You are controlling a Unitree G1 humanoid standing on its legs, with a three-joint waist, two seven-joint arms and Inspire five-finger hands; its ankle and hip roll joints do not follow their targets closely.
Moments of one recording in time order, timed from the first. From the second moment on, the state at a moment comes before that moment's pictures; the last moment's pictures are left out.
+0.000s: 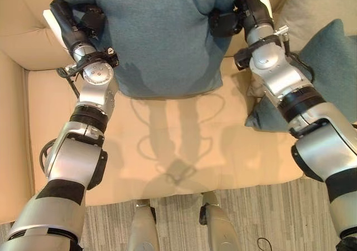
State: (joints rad) left arm -1.31 0.52 -0.27 1.14 -0.54 -0.28 0.69; right arm -1.50 -0.48 0.78 0.98 0.39 -0.11 -0.31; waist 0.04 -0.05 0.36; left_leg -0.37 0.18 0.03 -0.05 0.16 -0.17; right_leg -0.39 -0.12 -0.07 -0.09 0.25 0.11
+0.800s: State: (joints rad) left arm -1.36 0.49 -0.49 1.26 -0.51 -0.23 0.52; right arm -1.48 -0.42 0.73 1.24 0.33 -0.08 -0.35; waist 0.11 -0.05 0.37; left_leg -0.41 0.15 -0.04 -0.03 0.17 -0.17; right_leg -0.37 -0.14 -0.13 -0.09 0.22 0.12
